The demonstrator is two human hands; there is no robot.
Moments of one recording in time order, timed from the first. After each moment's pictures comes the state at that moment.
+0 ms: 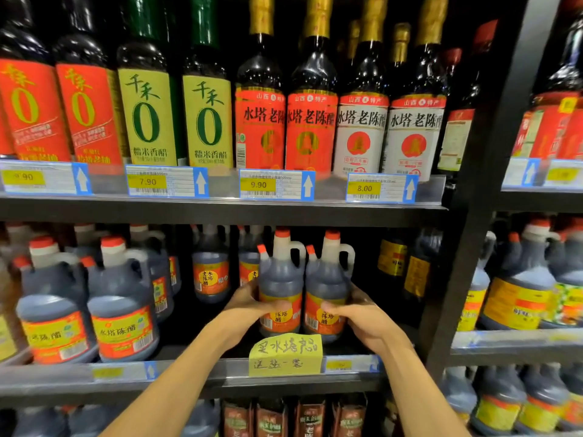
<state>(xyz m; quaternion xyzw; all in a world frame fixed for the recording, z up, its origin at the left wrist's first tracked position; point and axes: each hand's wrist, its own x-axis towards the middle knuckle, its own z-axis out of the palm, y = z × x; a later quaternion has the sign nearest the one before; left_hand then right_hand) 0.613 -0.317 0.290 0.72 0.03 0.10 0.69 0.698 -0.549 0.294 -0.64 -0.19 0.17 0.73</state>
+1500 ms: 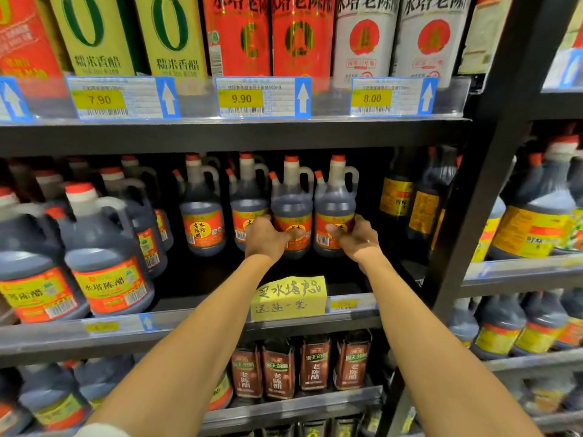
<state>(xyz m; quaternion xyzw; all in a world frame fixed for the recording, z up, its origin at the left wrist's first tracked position) 0.678 -0.344 0.289 0.84 0.17 0.26 0.45 0.750 -0.519 0.285 -0.85 -0.08 -0.05 0.52</state>
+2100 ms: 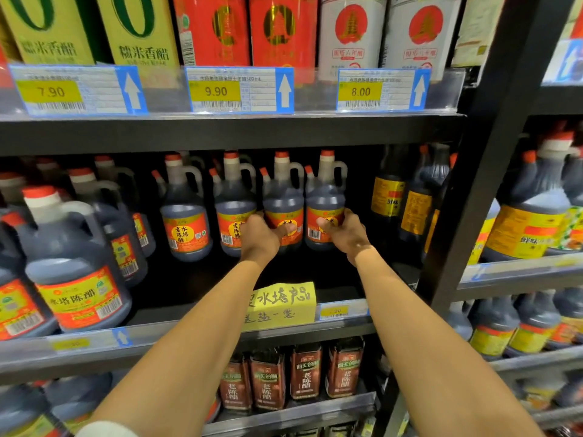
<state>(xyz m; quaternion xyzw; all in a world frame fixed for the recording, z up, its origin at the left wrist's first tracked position) 0.708 -0.350 0.285 0.81 0.18 0.27 0.49 0.779 -0.515 0.280 -0.80 -0.10 -0.04 0.60</state>
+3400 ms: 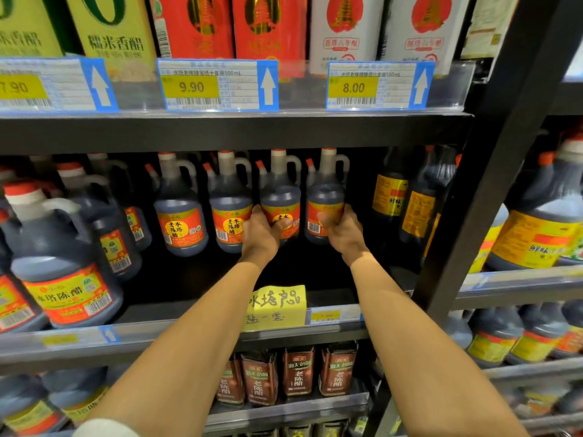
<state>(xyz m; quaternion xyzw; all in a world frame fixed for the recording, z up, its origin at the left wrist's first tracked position) 0.727 -0.355 0.274 0.81 0.19 0.27 0.48 0.793 -0.513 0.270 -0.76 -0.15 -0.04 0.62</state>
